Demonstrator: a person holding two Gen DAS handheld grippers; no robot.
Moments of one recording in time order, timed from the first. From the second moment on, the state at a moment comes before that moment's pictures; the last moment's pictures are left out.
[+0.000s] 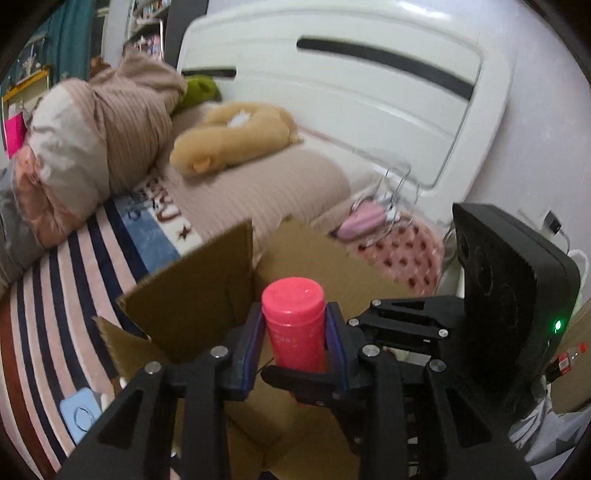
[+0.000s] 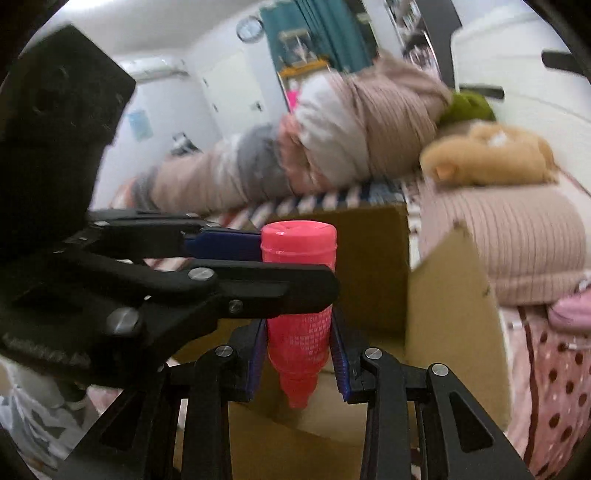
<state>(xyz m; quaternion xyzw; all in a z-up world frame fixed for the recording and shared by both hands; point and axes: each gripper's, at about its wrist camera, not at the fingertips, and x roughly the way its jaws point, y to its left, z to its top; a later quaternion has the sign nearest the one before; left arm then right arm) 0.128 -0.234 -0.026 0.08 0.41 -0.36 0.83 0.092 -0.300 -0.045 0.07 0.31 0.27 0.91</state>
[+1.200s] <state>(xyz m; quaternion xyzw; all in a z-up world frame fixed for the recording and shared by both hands) 0.060 0.103 -0.024 0.02 0.37 -0.10 0.92 0.109 -0.061 -0.043 0.03 0.35 0.37 0.86</state>
